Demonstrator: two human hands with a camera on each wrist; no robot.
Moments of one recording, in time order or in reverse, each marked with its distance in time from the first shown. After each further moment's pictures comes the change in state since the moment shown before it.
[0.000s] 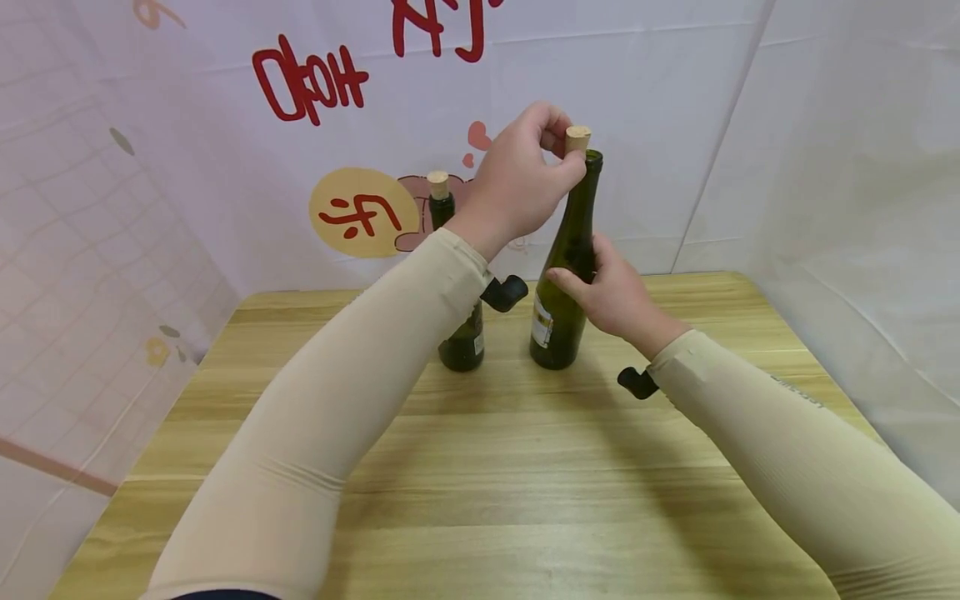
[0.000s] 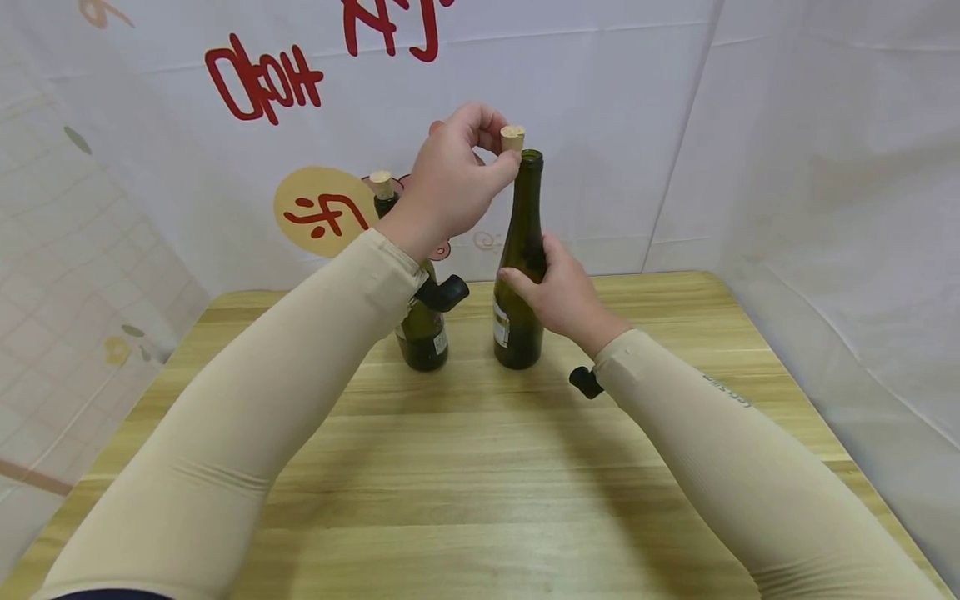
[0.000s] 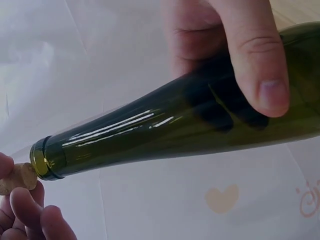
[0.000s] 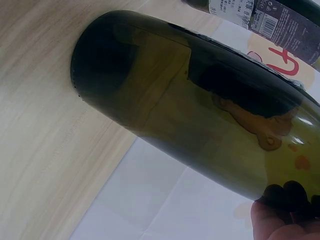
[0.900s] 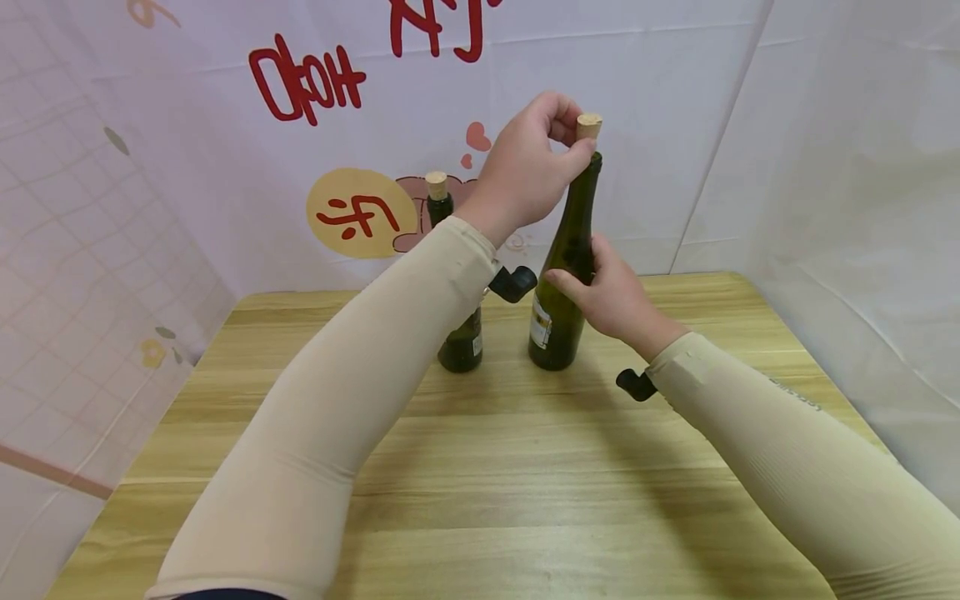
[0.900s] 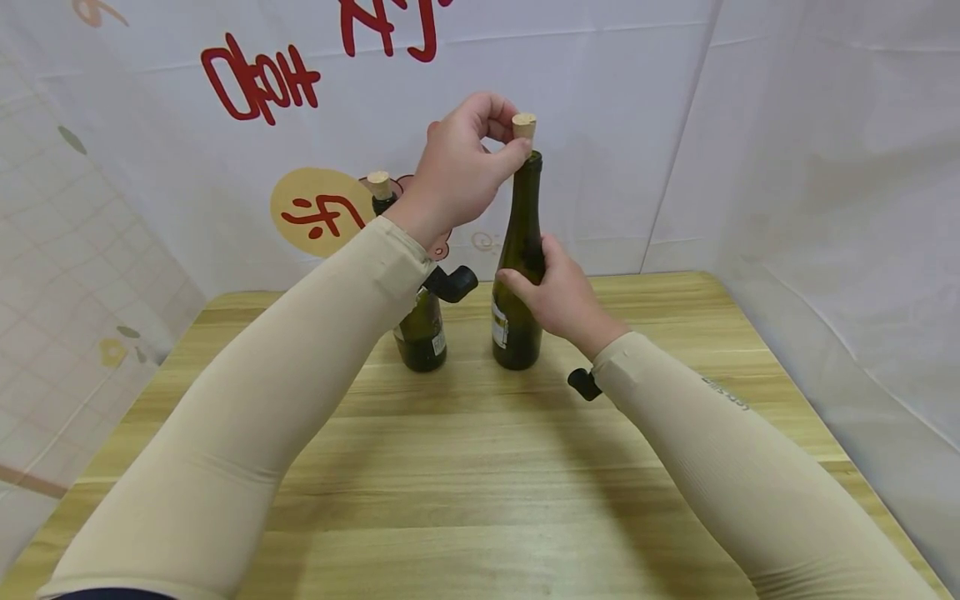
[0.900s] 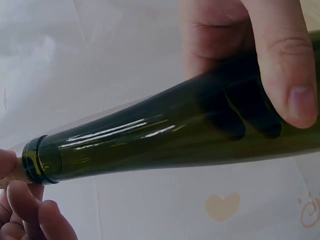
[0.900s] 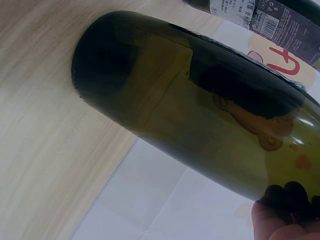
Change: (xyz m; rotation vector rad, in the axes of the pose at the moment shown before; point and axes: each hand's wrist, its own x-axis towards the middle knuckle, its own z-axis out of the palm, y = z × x) left_hand 0.018 0.001 0.006 -0.027 0.008 0.009; right_hand 0.005 0.003 0.000 -0.021 0.012 -0.009
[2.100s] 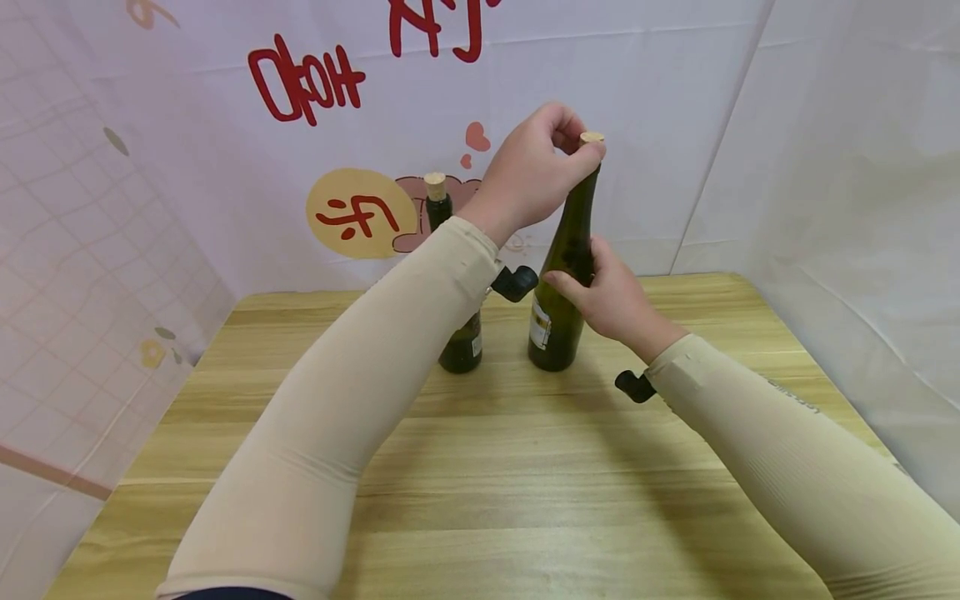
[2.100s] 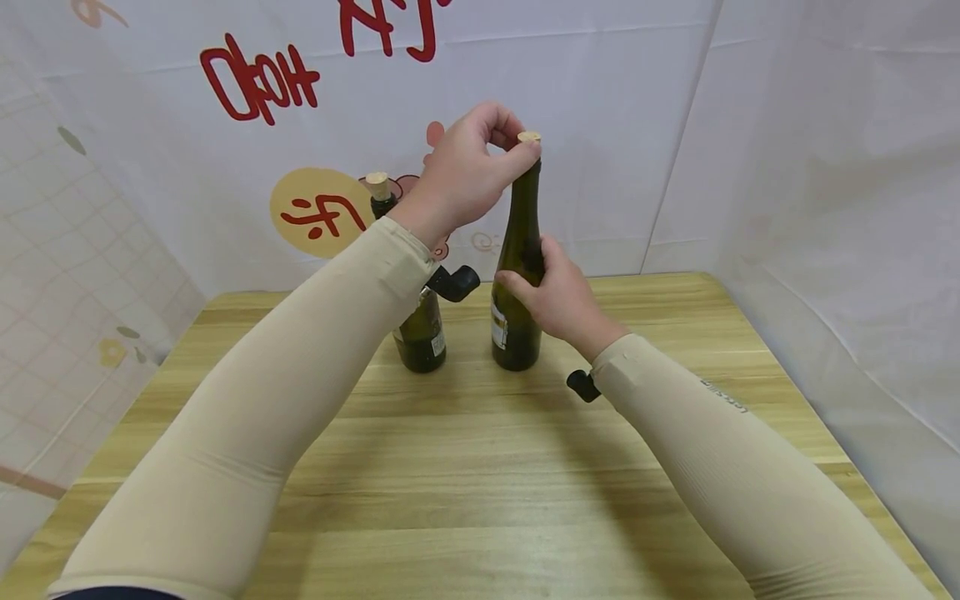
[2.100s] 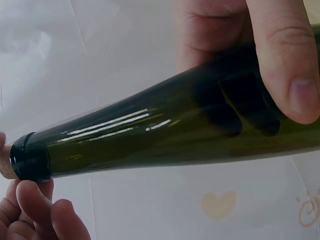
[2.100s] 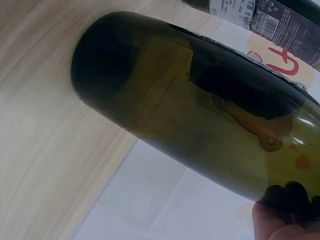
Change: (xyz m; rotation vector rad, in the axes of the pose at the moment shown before) left_hand -0.001 -0.002 0.002 0.031 -0.057 -0.051; right_hand -0.002 0.000 0.000 0.028 -0.016 0.005
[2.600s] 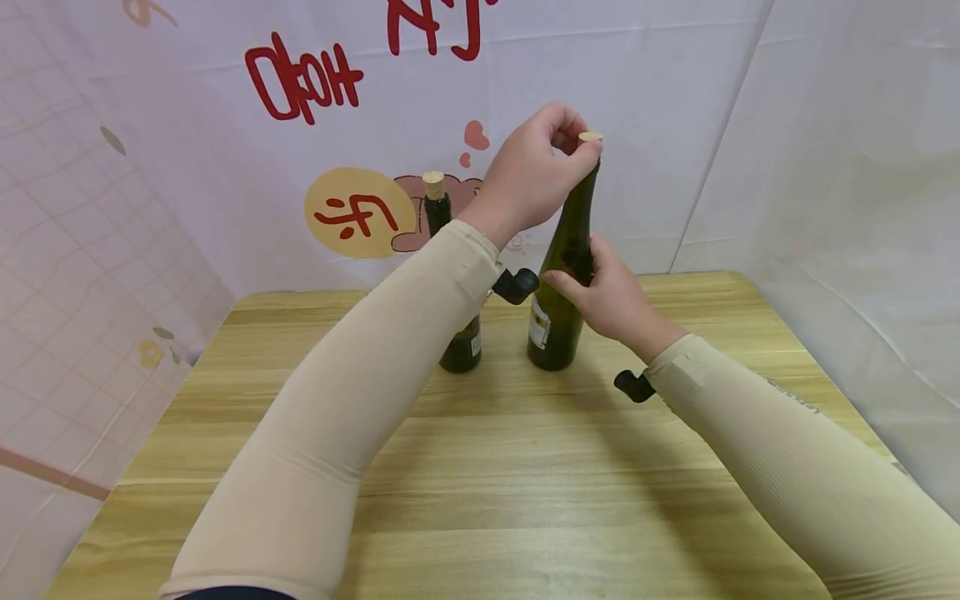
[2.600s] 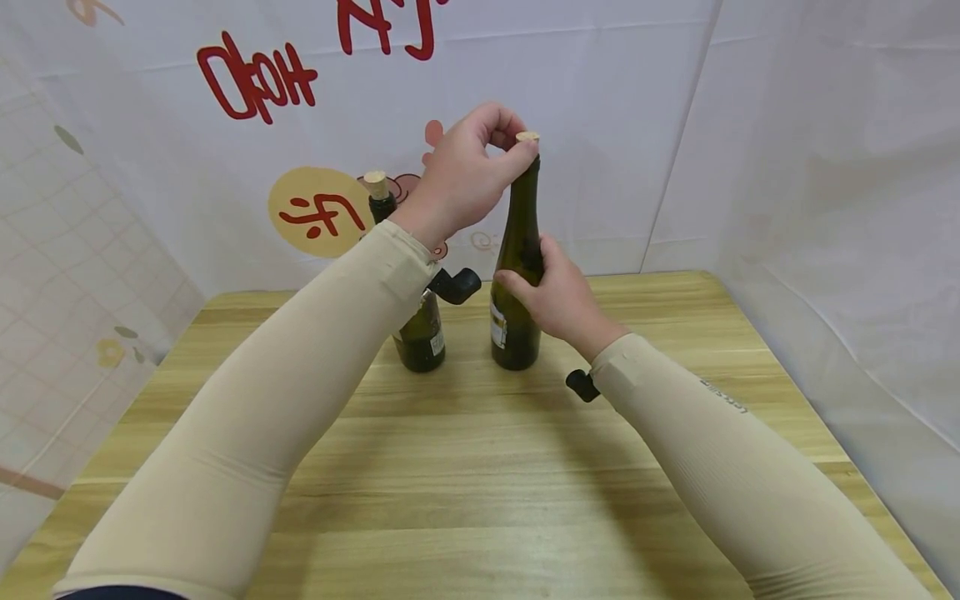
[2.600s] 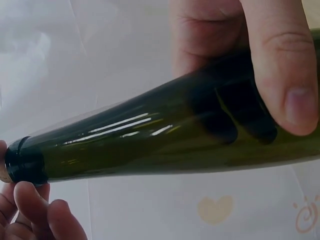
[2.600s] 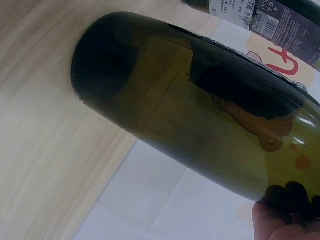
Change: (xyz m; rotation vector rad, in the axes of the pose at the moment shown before) left_hand 0.000 -0.004 0.004 -0.023 0.008 0.023; right_hand 0.000 0.001 -0.001 0.004 0.003 -0.003
